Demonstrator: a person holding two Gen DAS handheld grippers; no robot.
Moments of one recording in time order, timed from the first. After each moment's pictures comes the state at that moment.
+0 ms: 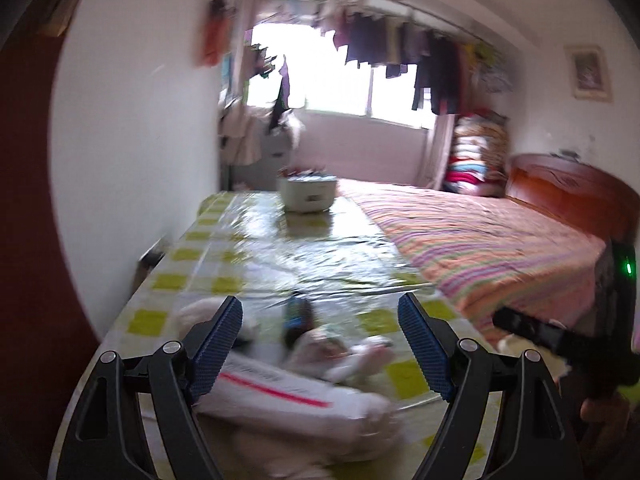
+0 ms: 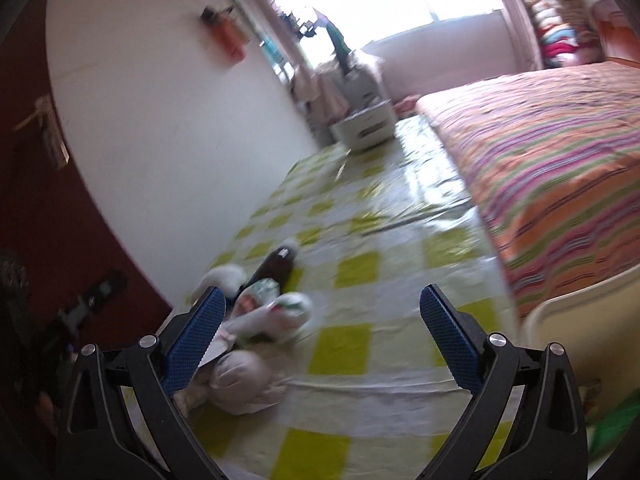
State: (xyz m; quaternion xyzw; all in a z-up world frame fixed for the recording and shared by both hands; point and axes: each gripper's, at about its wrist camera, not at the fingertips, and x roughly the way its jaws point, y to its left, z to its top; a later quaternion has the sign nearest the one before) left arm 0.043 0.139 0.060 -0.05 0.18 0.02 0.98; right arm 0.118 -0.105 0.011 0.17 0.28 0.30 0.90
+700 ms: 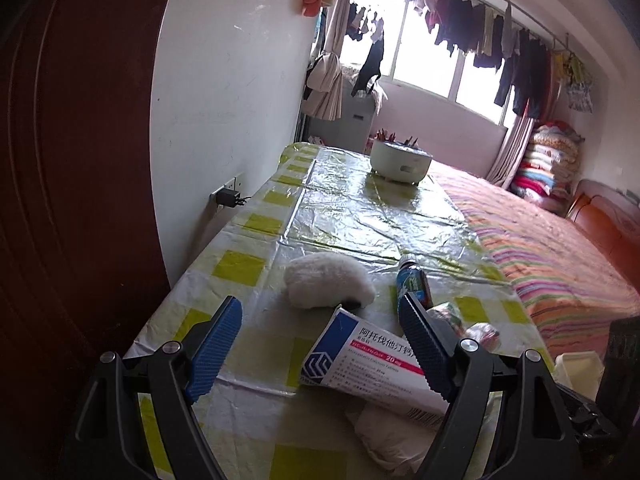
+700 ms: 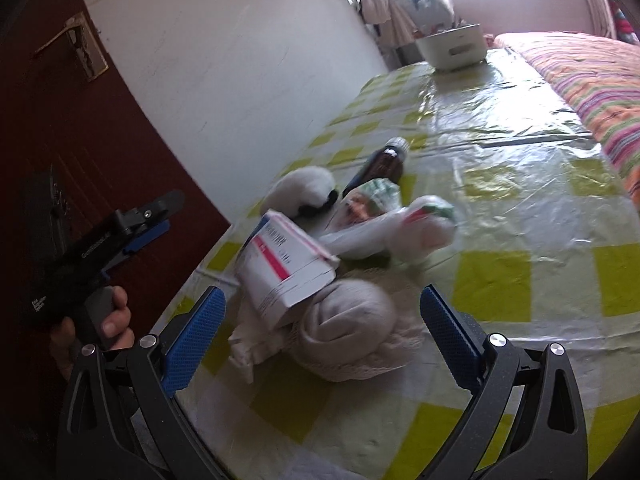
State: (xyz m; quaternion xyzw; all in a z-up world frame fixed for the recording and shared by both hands) left arm 0.037 0.224 0.035 -0.12 0.25 0.13 0.95; right arm 0.110 -0.015 -0.022 0.12 0.37 0.42 0.82
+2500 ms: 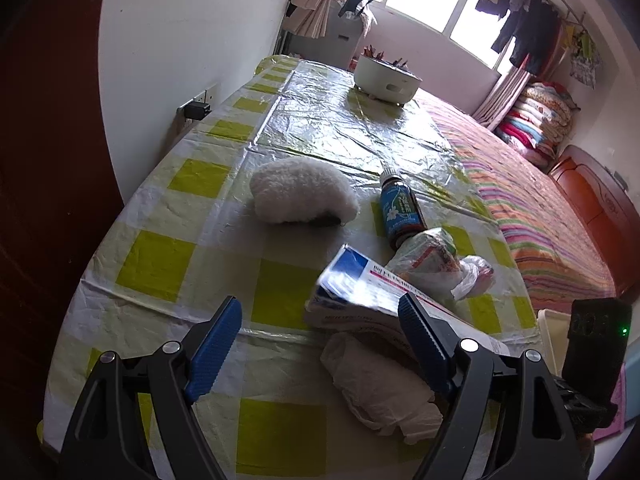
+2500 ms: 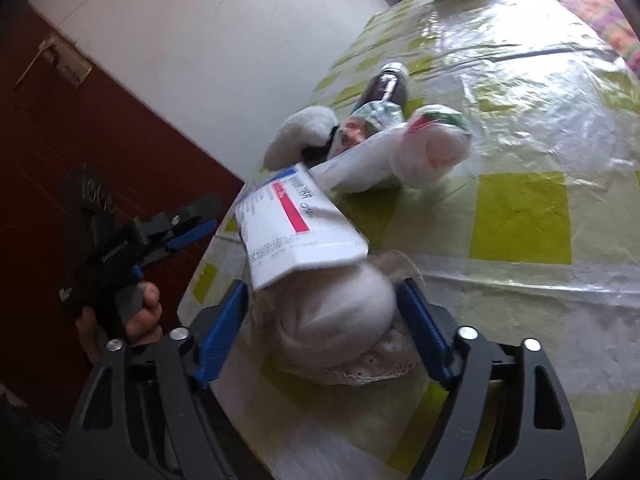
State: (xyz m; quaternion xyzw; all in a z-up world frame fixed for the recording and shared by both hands) left arm 0.064 0.230 0.000 -0.17 0.39 0.05 0.90; right arm 0.120 -0.022 -0.045 0.14 0.47 0.46 0.74
